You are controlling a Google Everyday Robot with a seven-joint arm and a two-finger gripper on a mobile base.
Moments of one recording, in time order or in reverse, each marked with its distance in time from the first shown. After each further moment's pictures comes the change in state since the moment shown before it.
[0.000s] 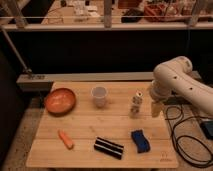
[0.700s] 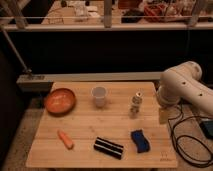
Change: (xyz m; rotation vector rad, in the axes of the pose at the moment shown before) arm 0.024 0.031 -0.002 -0.041 0.024 0.021
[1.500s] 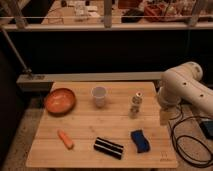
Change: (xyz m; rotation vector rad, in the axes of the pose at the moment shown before) arm 0.011 0.013 0.000 -0.020 0.016 0.006
